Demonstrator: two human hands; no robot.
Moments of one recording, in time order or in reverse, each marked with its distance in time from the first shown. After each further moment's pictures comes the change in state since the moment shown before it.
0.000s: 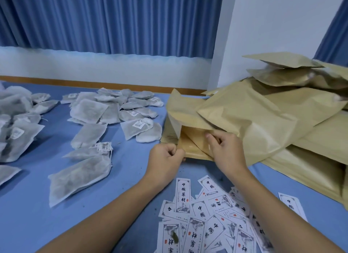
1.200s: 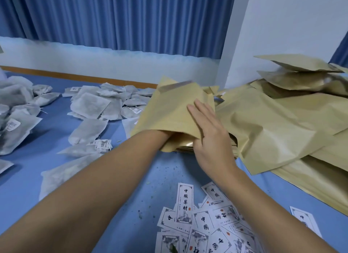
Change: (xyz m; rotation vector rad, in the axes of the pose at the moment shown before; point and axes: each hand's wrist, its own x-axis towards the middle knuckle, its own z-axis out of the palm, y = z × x) left_hand 0.103 0.030 -0.022 0.964 -0.421 0.146; right_hand 0.010 -0.060 0.018 -0.081 -0.057 -0.318
